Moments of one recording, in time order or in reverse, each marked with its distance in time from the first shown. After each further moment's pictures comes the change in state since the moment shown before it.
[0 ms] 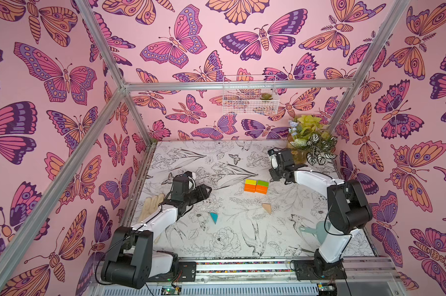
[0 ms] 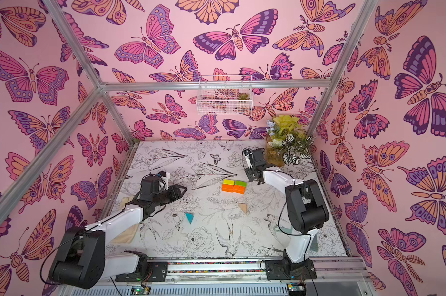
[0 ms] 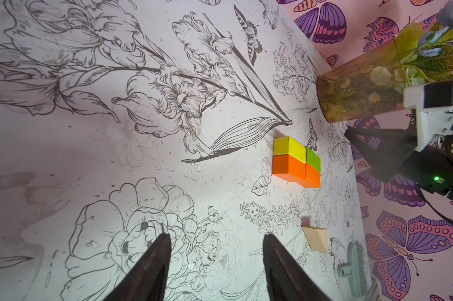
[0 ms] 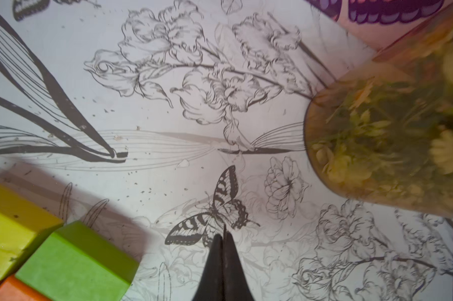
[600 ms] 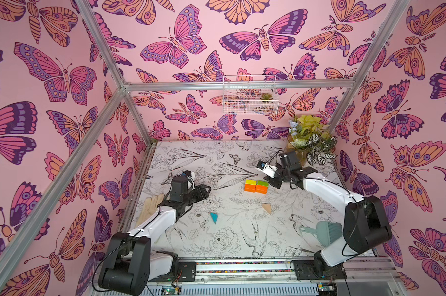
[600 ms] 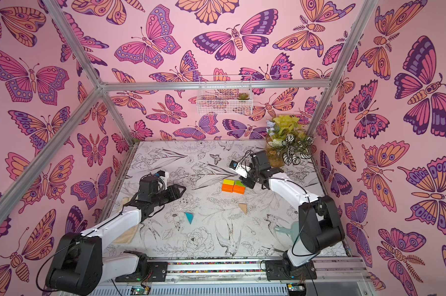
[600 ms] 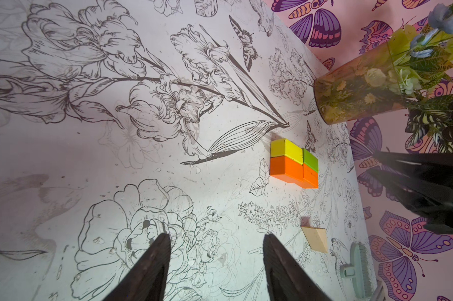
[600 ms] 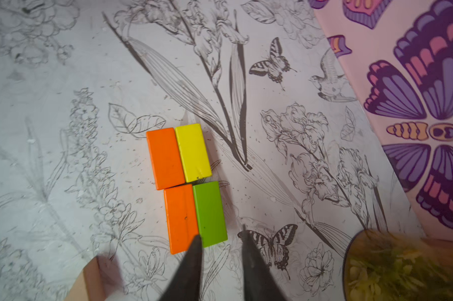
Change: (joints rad) left arm 0.000 -0.050 0.000 -0.029 -0.020 0.018; right arm 0.023 -0.240 -0.142 -0.008 -0.416 -0.555
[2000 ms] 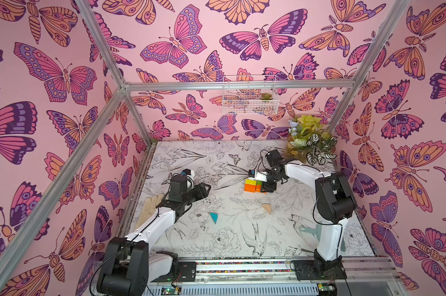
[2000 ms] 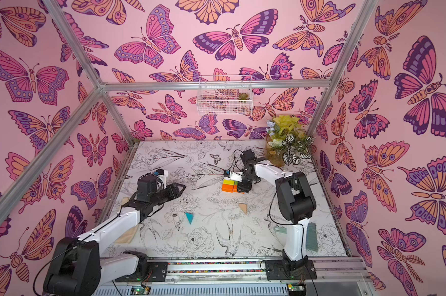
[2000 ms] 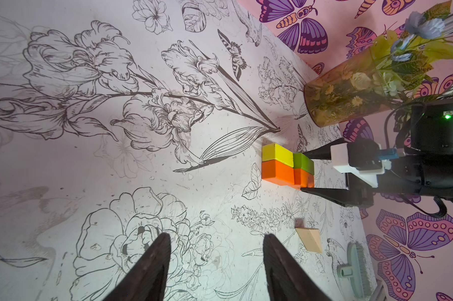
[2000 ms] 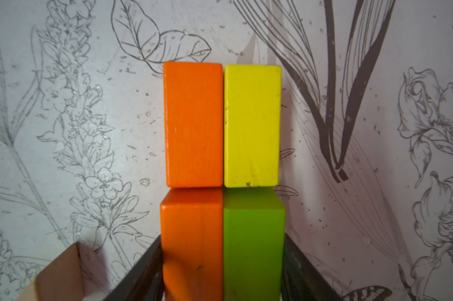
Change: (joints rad) left arm 0.000 -0.037 0.005 -0.006 -0.001 0.018; right arm 0.022 0.393 0.343 -0.395 -0.032 -0.262
